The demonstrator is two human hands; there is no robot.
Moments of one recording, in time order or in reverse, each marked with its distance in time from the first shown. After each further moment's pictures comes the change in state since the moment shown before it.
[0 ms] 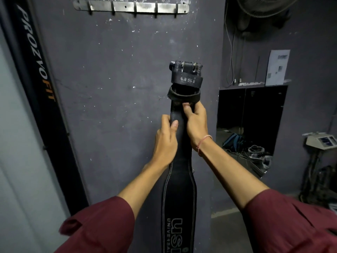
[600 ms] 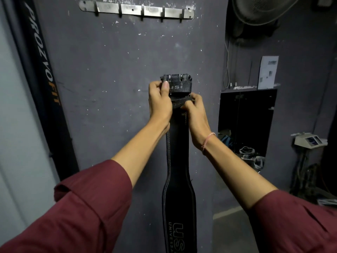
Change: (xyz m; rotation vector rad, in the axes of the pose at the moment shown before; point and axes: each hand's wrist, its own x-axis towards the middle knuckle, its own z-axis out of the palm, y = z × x) left_hand 0.105 0.016 -0.048 -0.551 0.236 -0.267; right_hand -0.009 -0.026 0.051 0.048 -0.048 0.038
